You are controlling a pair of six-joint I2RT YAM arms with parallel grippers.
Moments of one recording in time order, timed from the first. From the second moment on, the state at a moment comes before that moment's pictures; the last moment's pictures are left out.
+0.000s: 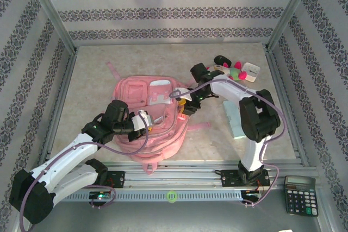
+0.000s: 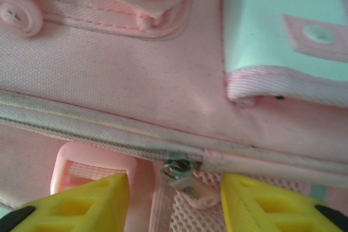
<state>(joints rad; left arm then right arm) -0.51 0.91 0.57 -0.42 0.46 0.60 0.45 1.87 1.35 -0.84 -0.65 -1.11</state>
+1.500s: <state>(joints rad) -0.65 1.08 0.73 -0.33 -0.04 0.24 0.55 1.59 1.26 -0.83 -0.72 -0.27</state>
